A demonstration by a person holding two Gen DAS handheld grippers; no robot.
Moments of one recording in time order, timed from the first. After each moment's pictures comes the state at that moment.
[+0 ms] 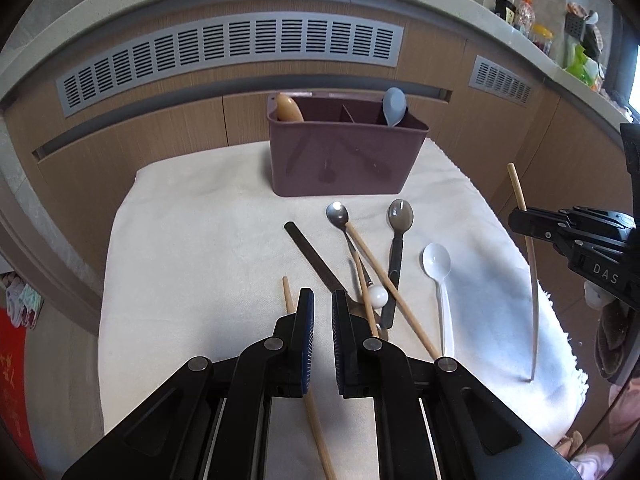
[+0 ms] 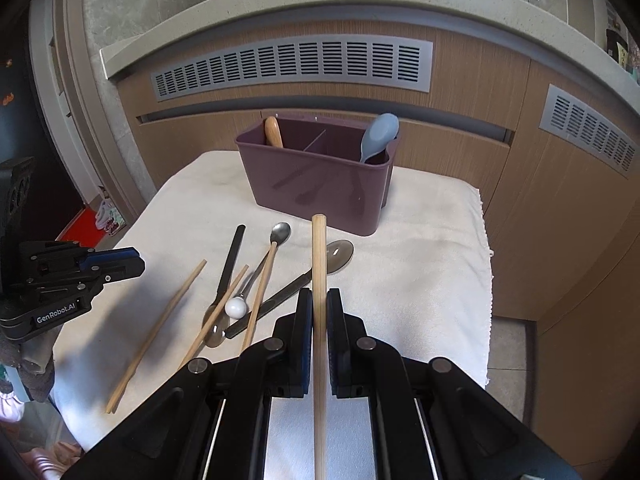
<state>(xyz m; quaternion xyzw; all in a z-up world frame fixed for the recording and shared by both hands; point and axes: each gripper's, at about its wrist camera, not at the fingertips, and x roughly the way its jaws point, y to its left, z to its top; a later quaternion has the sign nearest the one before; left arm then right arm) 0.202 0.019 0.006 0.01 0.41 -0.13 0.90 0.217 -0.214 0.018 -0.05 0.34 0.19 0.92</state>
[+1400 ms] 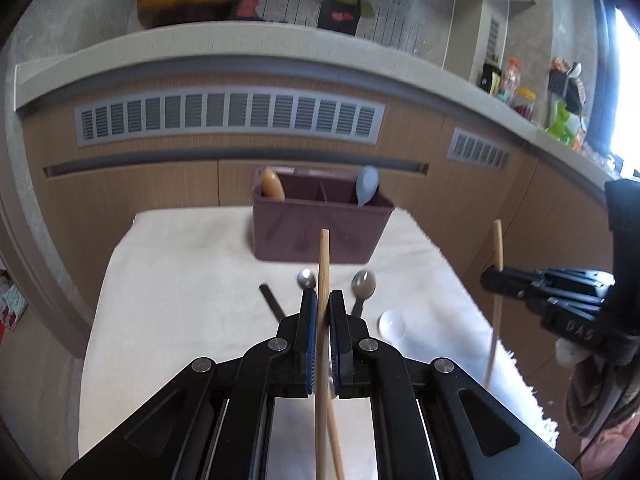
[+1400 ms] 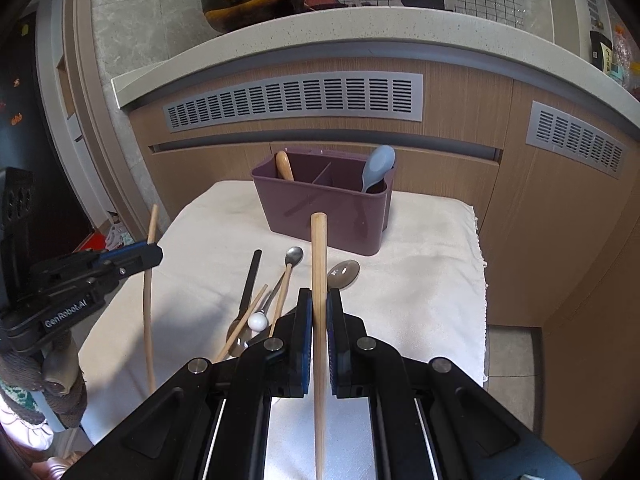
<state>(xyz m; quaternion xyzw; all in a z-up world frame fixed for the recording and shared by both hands) 0.179 0.009 0.048 -0.05 0.30 -0.14 0.94 0.188 -0.223 0.040 -0.02 0.29 0.20 0.93</state>
